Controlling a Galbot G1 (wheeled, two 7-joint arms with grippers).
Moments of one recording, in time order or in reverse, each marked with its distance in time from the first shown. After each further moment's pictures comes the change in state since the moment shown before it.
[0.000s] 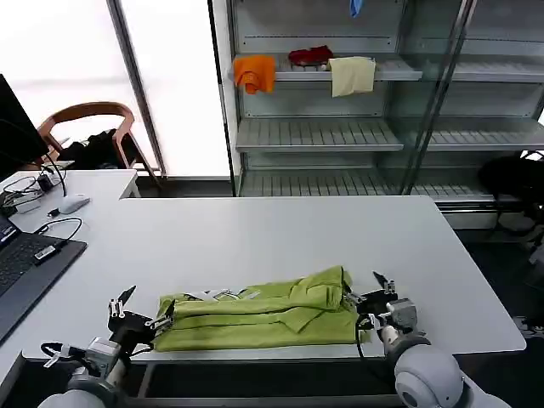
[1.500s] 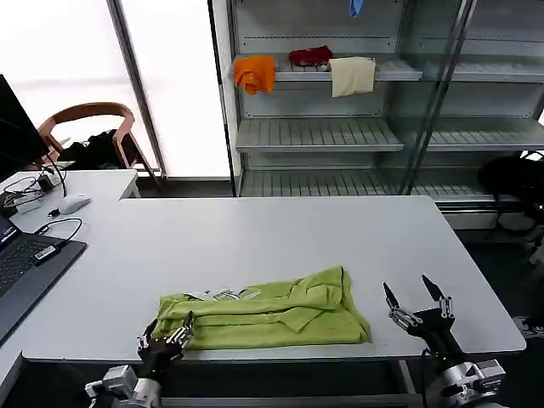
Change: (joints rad) left arm -0.027 -0.358 0.110 0.191 -0.254 -0.248 -0.103; right arm -0.483 0.053 0.394 -0.027 -0.106 0.606 -0.375
